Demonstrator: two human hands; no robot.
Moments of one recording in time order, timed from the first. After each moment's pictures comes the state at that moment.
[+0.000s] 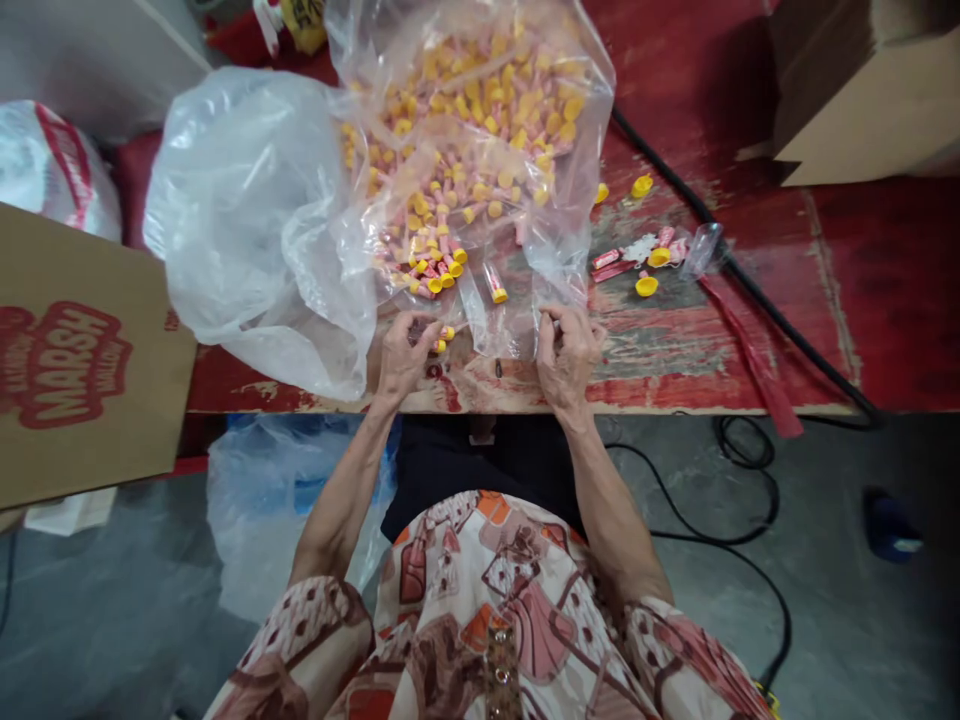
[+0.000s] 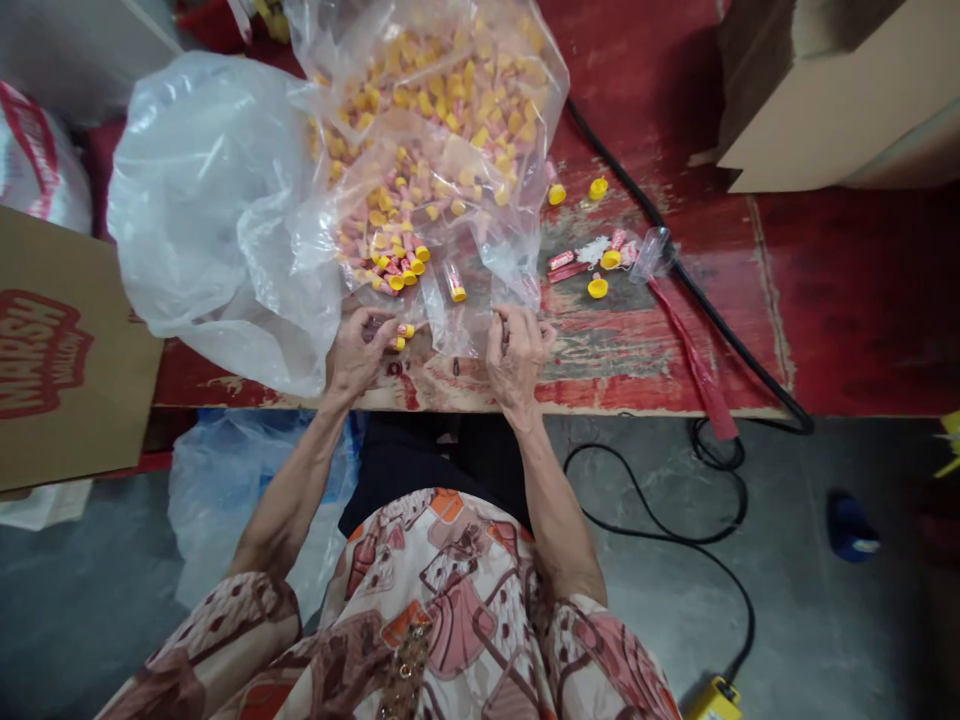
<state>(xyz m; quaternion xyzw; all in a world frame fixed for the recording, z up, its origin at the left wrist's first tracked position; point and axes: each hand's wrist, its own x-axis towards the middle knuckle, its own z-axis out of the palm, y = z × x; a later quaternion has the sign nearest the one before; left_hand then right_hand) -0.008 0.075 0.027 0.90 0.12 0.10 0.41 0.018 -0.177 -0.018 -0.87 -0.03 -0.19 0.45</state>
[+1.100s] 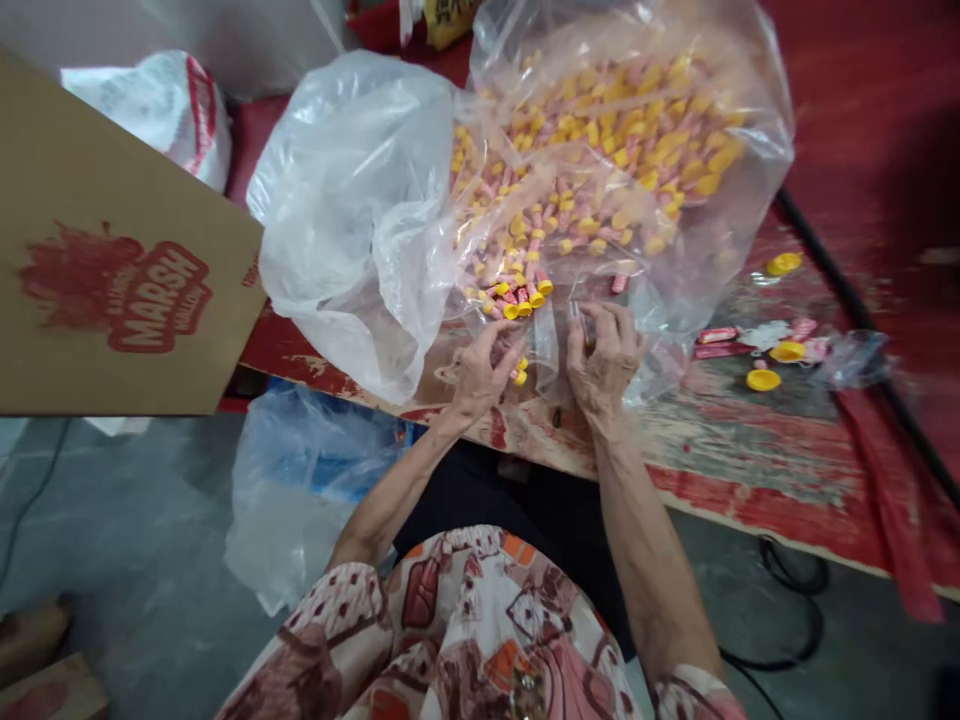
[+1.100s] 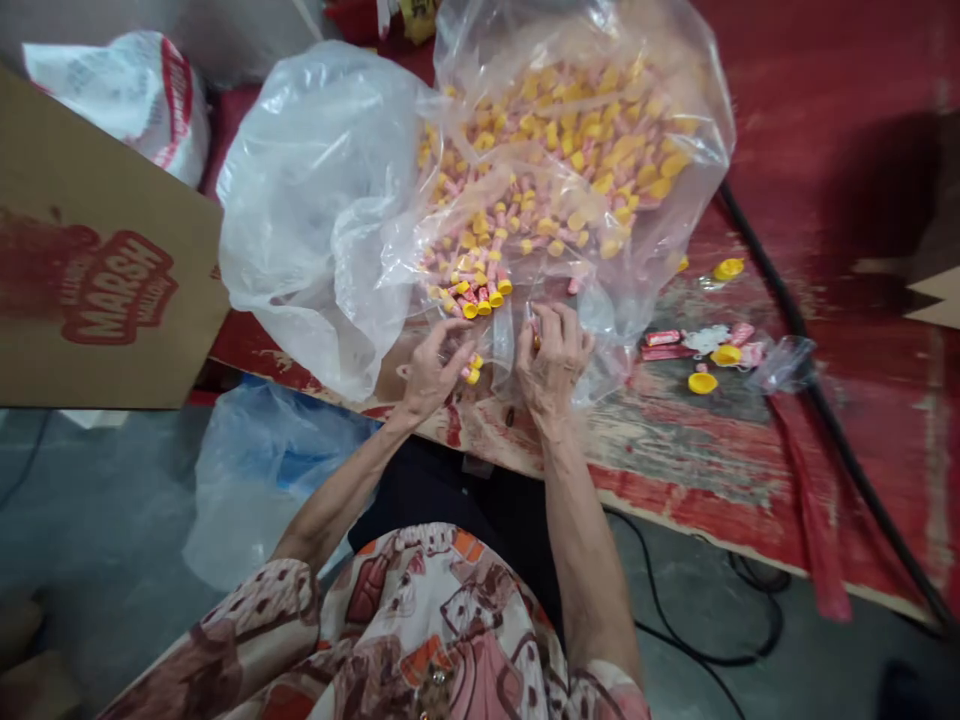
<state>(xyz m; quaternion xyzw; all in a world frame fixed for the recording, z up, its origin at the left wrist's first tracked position) 0.000 0.047 0.021 0.92 0.02 0.19 0.35 0.086 -0.121 -0.026 -0.88 -0.13 -0.19 0.42</state>
